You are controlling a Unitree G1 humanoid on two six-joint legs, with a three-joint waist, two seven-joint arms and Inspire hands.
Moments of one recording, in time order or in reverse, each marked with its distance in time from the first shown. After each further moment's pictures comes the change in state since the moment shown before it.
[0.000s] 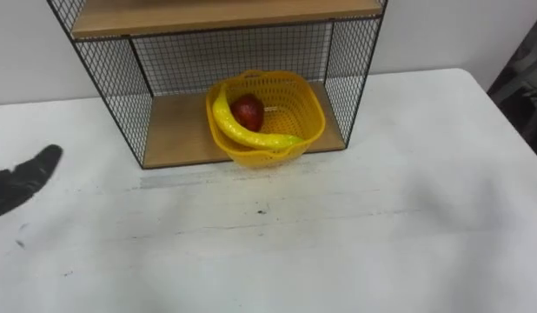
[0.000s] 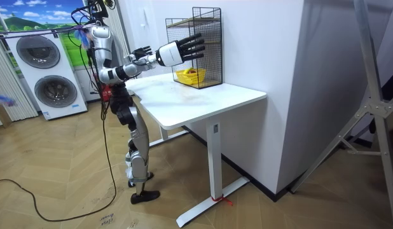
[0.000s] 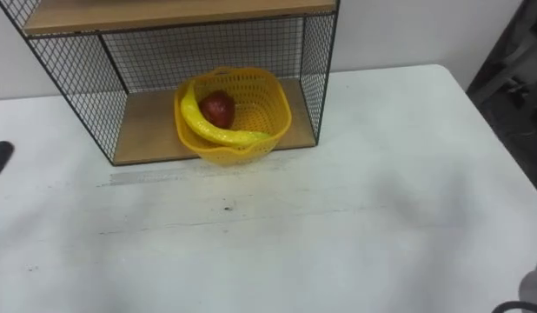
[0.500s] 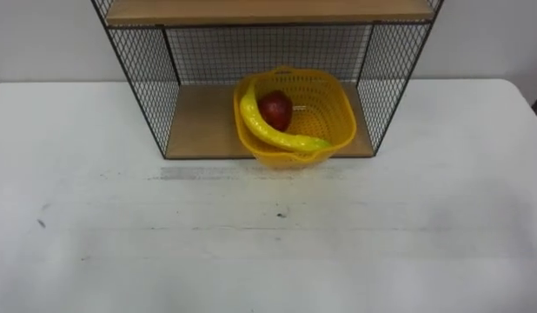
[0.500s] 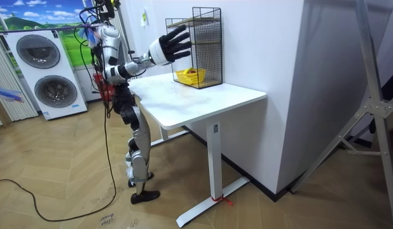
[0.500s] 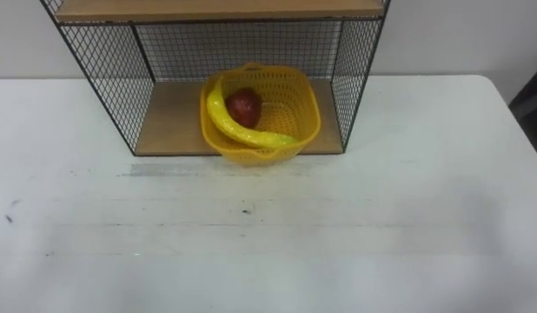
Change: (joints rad) left arm 0.067 0.020 0.352 0.065 -0.138 -0.021 0.348; right arm 0.108 -0.019 -0.297 0.002 0.045 -0.039 -0.385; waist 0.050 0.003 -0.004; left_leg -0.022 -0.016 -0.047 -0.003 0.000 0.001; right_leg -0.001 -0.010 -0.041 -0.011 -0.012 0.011
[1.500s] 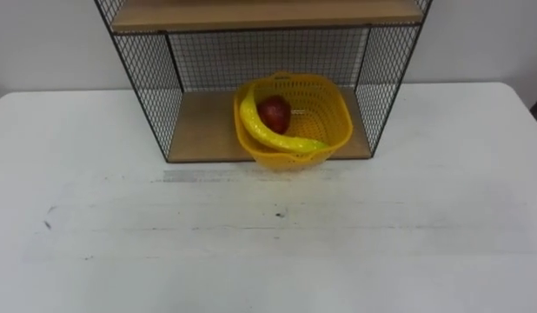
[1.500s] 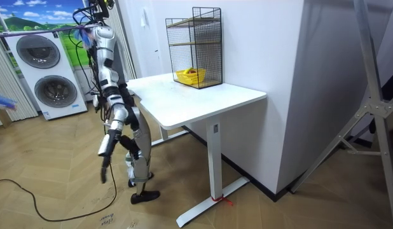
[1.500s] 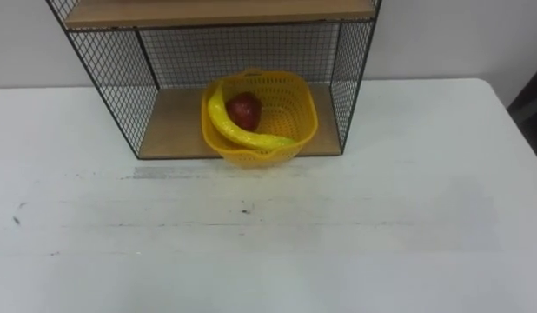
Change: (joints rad) left arm -0.039 0.060 -0.225 1.428 -0.114 -0.057 -0.053; right arm 0.000 -0.006 0.208 1.469 0.252 -0.034 0.076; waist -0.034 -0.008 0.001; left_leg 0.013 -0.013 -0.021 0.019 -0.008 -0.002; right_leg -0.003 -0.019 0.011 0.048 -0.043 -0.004
